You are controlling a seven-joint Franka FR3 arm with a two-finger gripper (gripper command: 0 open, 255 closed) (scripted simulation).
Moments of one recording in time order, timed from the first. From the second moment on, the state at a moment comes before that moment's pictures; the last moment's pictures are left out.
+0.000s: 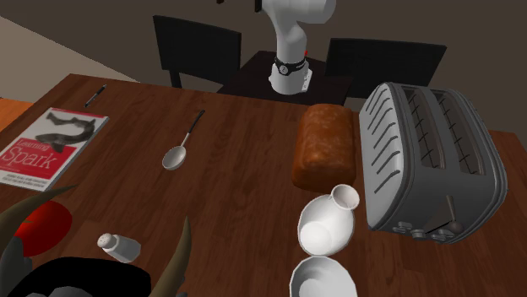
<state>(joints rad) 0.00 -0.83 -0.02 -2.43 -0.03 1.69 -0.09</state>
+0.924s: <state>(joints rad) 0.07 -0.50 0.18 -2.31 0.06 1.89 0.13</state>
